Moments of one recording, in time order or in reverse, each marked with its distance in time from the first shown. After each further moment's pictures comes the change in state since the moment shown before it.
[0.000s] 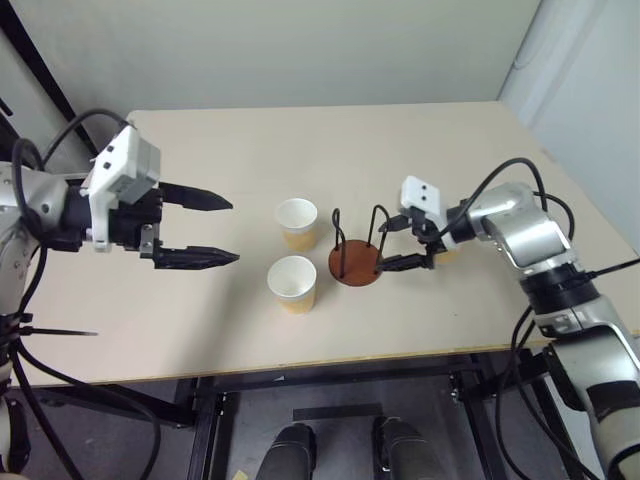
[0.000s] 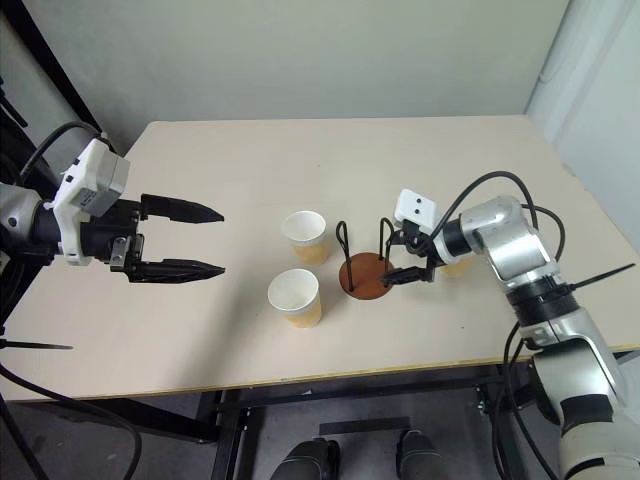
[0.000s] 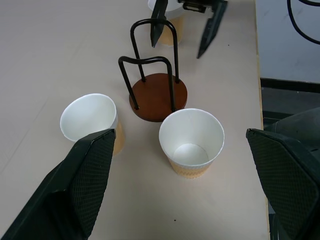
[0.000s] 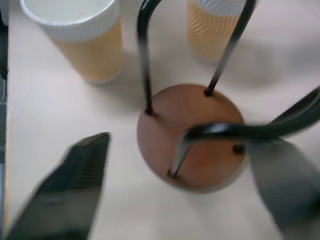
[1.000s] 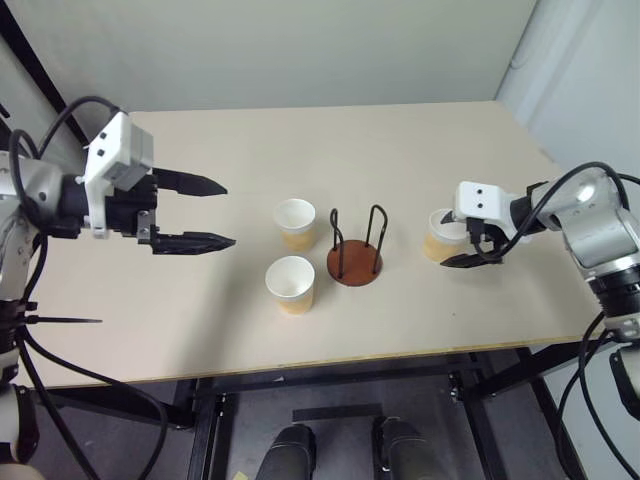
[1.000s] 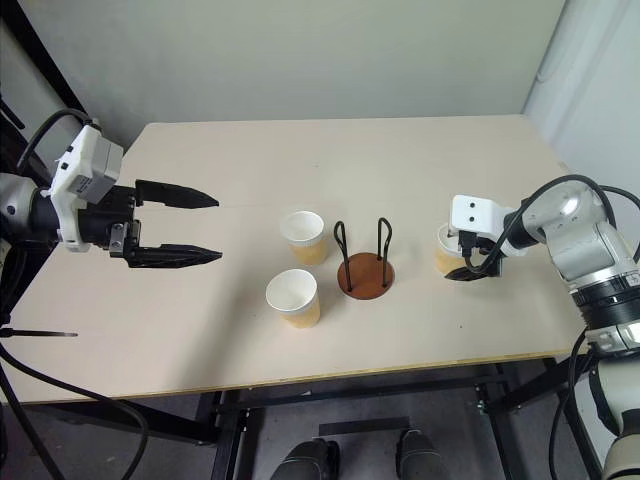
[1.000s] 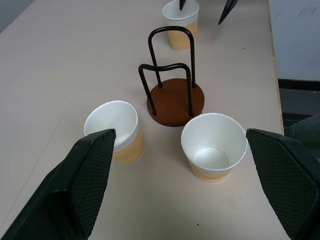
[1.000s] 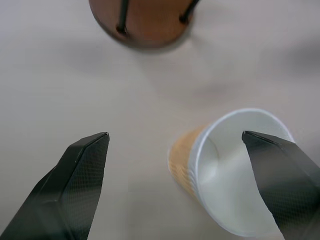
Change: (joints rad) left arm -0.059 -0.018 -0.025 0.094 0.046 -0.075 -0.008; right arm -0.024 -0.225 0.036 0.143 -0.182 -0.338 0.043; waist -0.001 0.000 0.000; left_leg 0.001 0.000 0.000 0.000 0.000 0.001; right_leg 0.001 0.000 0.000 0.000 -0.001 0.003
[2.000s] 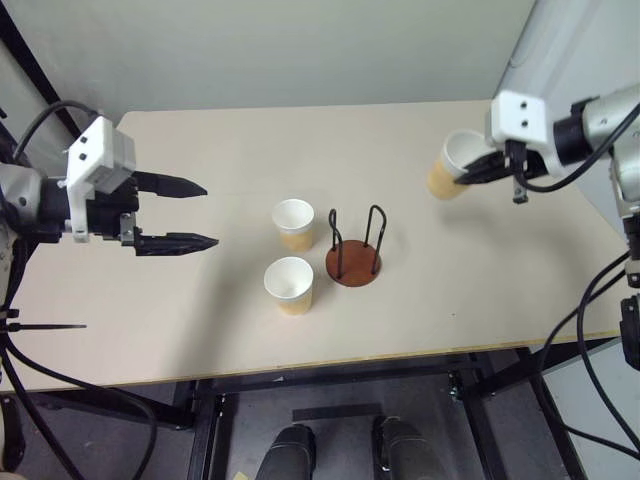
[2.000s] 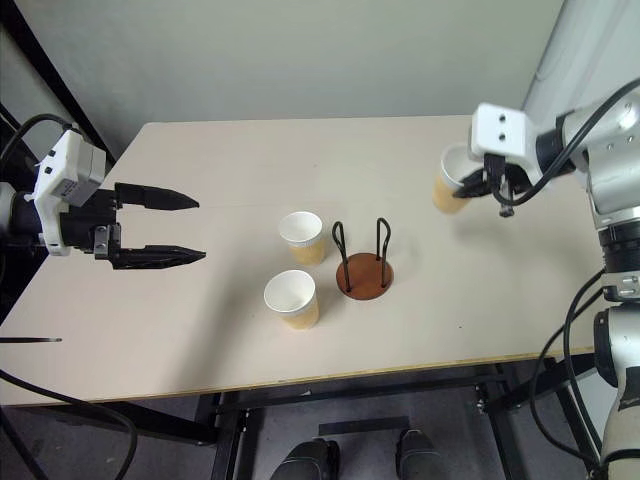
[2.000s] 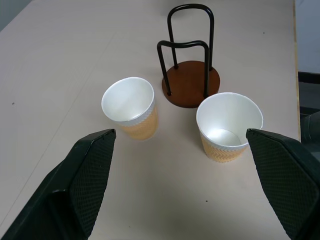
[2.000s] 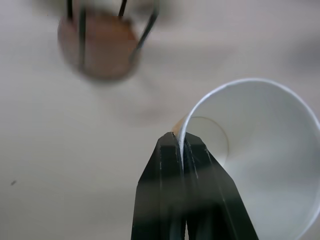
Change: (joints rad) left arm 0.044 0.040 0.036 0.040 0.025 -0.029 0.002; right arm -0.291 0.001 -0.123 0.022 0.045 0.017 0.169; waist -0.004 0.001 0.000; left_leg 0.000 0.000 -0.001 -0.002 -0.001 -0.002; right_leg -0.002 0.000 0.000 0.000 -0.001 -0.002
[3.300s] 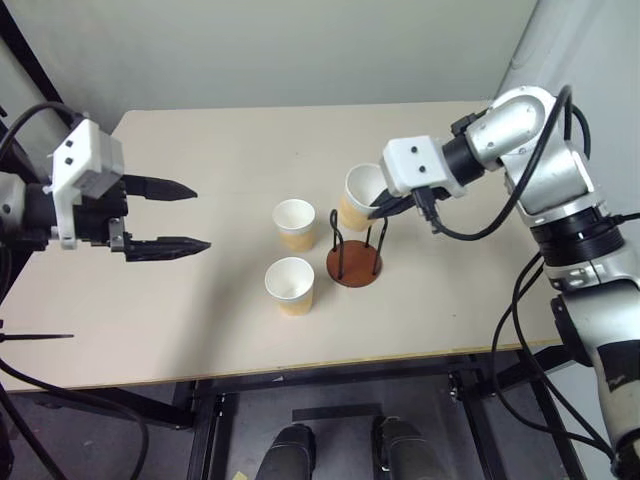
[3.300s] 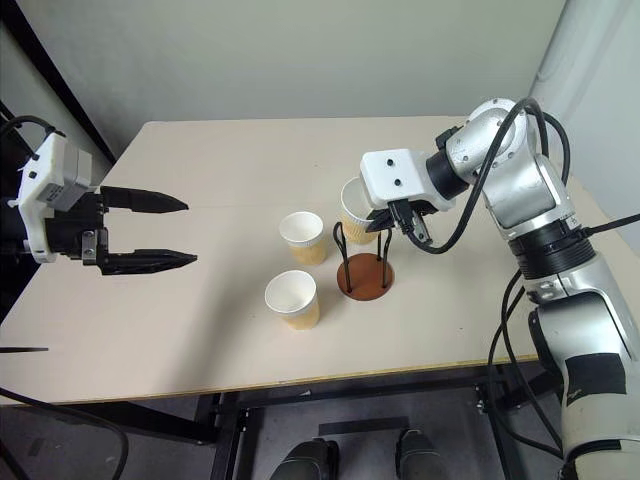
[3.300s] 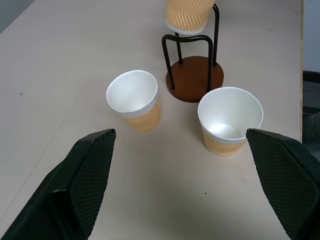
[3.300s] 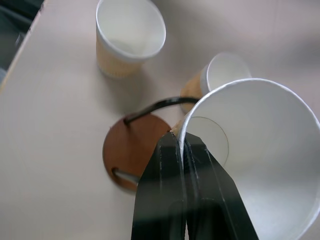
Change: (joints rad) left arm 0.087 0.026 0.082 -0.072 -0.015 0.047 0.027; right arm -0.006 0.238 0.161 -0.082 0.002 -0.130 0.028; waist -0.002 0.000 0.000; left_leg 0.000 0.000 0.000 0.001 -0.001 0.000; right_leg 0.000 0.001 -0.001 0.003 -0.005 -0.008
